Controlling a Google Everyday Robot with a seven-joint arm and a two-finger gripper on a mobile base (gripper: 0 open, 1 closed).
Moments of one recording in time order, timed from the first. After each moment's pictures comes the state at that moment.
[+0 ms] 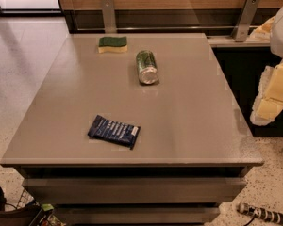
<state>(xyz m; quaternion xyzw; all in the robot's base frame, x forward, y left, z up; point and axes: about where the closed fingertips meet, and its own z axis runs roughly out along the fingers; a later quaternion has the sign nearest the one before) 0.438 -0.215 0.983 -0.60 0.78 -0.04 0.17</state>
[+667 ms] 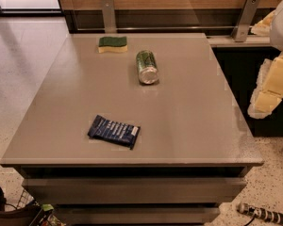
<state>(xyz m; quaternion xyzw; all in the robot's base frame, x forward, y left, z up) 0.448 -0.216 0.989 -0.59 0.79 -0.05 0.18</state>
